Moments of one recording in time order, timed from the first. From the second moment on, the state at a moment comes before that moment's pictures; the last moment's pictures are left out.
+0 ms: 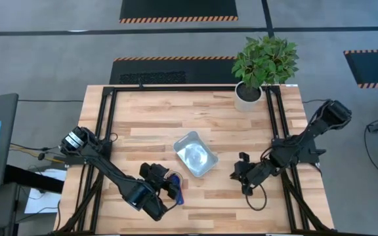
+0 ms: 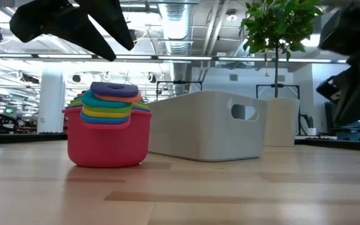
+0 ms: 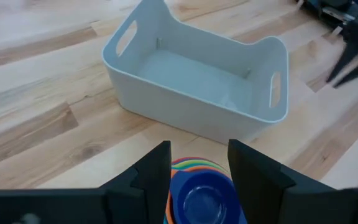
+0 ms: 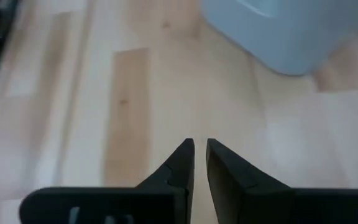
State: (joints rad) left arm -0.67 1.85 1.38 -0.95 -0.90 -1.65; right arm 0.62 1.30 0.47 0.01 0.33 0.62
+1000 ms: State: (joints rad) left arm -0.67 1.85 1.38 -0.95 -0.90 -1.59; right arm 0.28 1.28 0.44 0.31 0.32 0.24
